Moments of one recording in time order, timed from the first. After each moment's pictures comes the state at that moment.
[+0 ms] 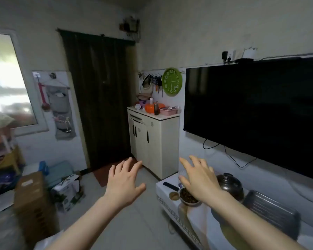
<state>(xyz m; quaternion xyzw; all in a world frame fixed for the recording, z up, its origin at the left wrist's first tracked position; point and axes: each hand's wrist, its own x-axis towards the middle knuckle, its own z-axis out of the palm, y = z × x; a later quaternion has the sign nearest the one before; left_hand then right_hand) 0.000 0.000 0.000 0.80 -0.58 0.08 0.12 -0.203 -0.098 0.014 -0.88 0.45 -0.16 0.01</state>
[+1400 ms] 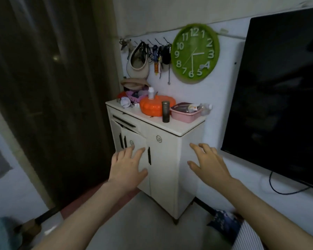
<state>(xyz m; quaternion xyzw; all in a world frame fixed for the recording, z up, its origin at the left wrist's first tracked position) 0.544 -0.742 -0.031 0.75 -0.64 0.08 0.11 0.311 -0.811 -0.024 -0.83 0.53 -0.18 0.06</state>
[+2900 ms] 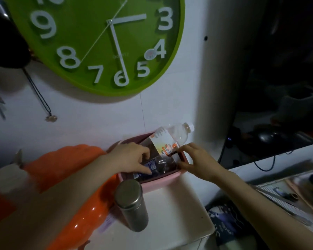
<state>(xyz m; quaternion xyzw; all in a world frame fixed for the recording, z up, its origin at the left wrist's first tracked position) 0.576 -1.486 -0.022 0.18 -0.98 -0.06 -0.10 0.415 -1.314 -0.070 -0.53 0.80 -0.26 0.09</state>
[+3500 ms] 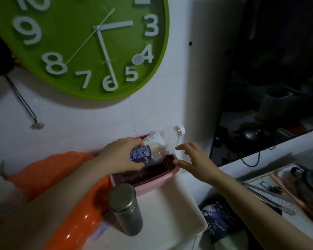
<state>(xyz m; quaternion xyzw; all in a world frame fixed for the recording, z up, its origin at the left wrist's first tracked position) 0.582 -1.482 -0.012 0.18 -0.97 -0.14 0.06 0.416 -1.295 -0.071 -0.48 0.80 -0.34 0.11</state>
